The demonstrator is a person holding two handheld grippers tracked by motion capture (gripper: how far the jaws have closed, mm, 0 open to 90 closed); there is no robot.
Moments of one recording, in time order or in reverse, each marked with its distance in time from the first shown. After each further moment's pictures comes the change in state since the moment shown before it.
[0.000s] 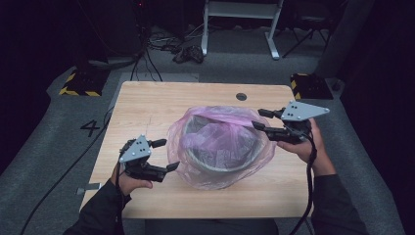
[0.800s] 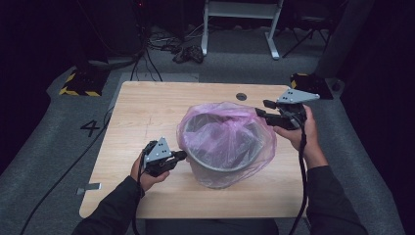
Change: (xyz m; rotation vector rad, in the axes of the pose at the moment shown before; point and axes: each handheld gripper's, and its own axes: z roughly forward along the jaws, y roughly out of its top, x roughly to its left) left arm 0.006 -0.010 0.046 0.058 0.003 0.062; right arm -0.035 -0.013 0.023 0.107 -0.179 0.176
